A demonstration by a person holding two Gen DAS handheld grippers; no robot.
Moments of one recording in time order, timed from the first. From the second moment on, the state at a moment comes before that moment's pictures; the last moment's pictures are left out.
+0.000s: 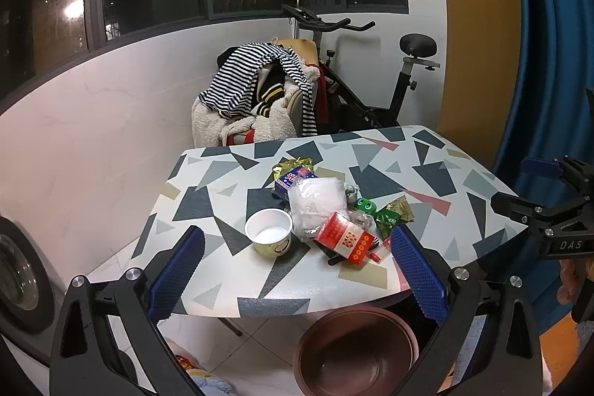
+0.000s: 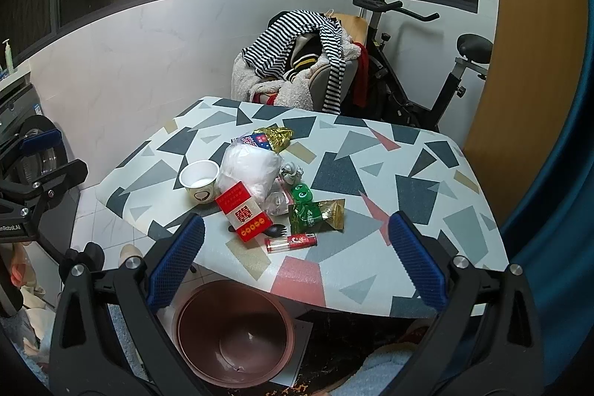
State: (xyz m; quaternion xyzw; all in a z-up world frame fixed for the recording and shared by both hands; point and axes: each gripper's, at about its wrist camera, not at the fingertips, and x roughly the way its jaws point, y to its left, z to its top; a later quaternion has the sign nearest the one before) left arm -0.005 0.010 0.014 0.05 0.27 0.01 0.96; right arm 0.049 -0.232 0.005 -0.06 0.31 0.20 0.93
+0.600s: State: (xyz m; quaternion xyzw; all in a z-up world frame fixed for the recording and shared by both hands) left arm -0.005 0.009 0.017 0.05 0.27 0.02 0.96; right arm 0.049 -0.232 0.007 -0.06 0.31 0.20 0.93
